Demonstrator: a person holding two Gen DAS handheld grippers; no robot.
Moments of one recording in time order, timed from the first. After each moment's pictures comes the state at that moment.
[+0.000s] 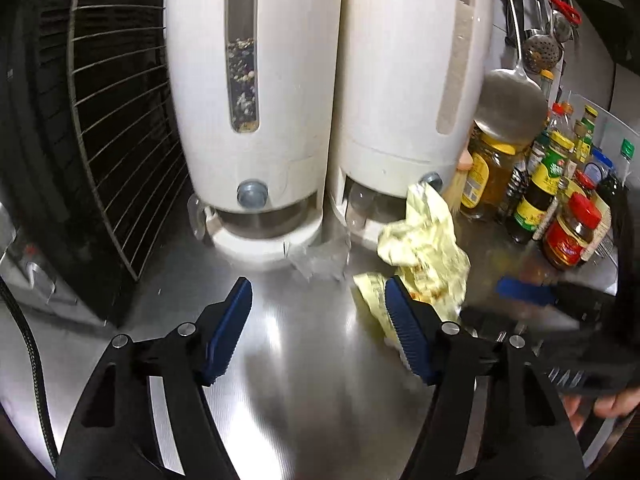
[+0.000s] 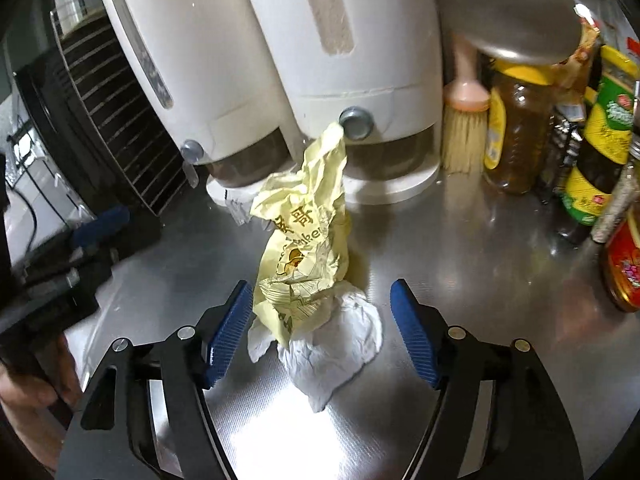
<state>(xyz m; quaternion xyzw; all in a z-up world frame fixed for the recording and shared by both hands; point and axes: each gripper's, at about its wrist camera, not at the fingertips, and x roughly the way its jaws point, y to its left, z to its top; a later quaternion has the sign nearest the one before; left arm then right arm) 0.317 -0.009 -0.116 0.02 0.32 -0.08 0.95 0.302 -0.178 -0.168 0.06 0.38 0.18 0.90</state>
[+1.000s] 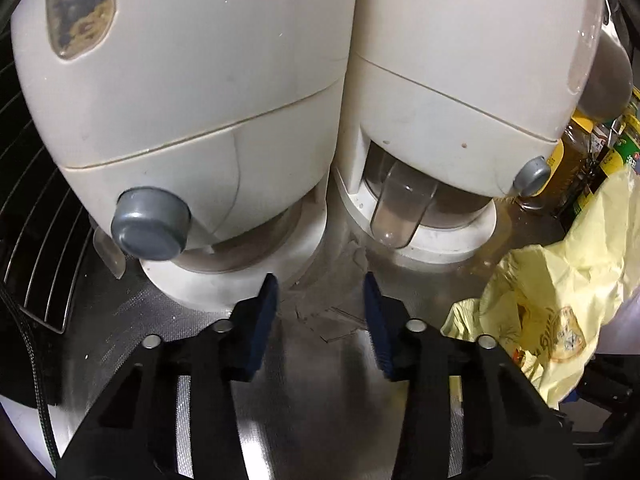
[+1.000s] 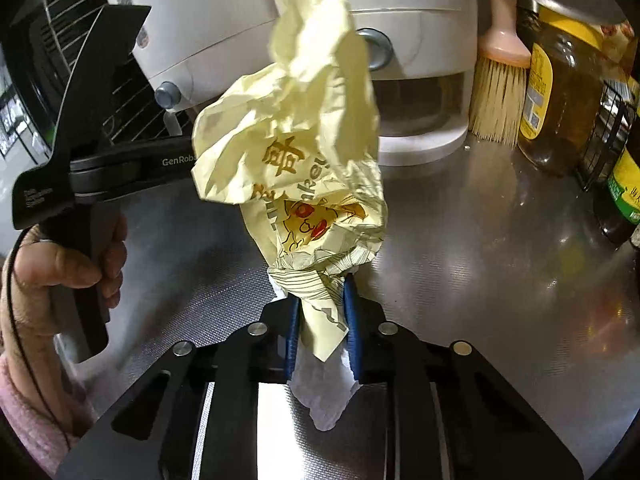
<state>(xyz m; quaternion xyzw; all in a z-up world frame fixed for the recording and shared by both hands) 0.440 -0.024 -0.178 0.03 0.39 -0.09 0.91 0.324 -0.182 -0.214 0.03 0.42 0.20 0.89</state>
